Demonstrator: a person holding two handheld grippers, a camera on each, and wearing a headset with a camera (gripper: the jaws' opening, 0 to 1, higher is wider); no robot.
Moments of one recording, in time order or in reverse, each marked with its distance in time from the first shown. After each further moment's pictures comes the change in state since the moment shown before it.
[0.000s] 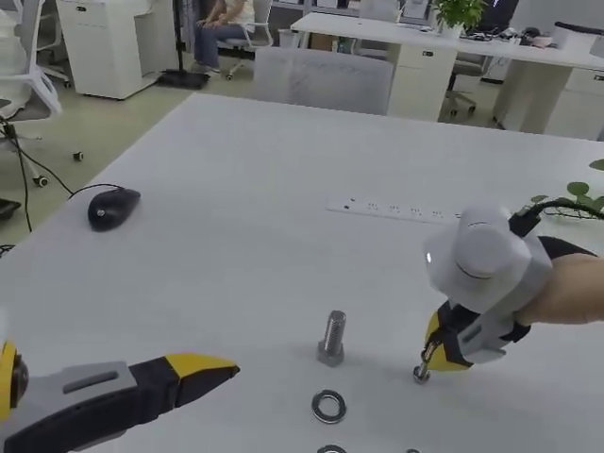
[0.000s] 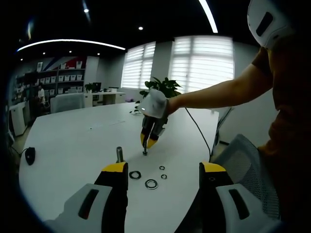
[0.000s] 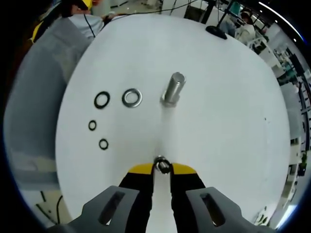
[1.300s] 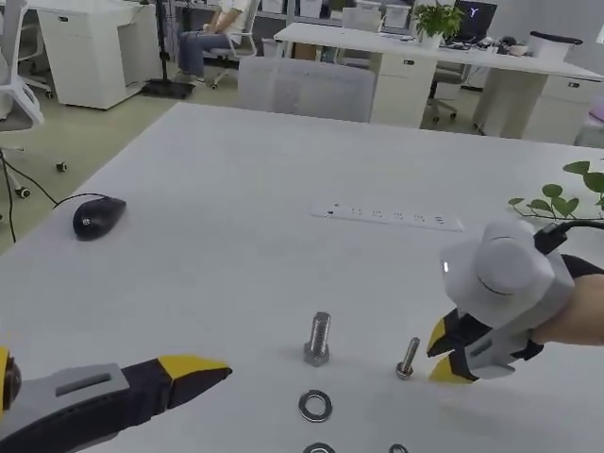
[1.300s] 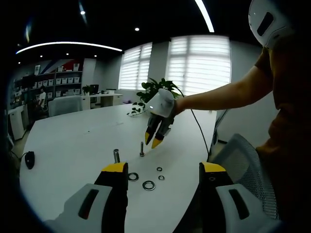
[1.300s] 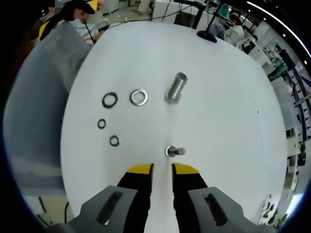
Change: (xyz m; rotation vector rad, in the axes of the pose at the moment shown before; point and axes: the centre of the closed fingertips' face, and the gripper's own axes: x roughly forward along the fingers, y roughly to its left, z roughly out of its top) left arm -0.002 -0.010 0.004 0.029 -0.005 -0.017; right arm -0.023 0.022 -0.010 0.059 -0.055 -0.063
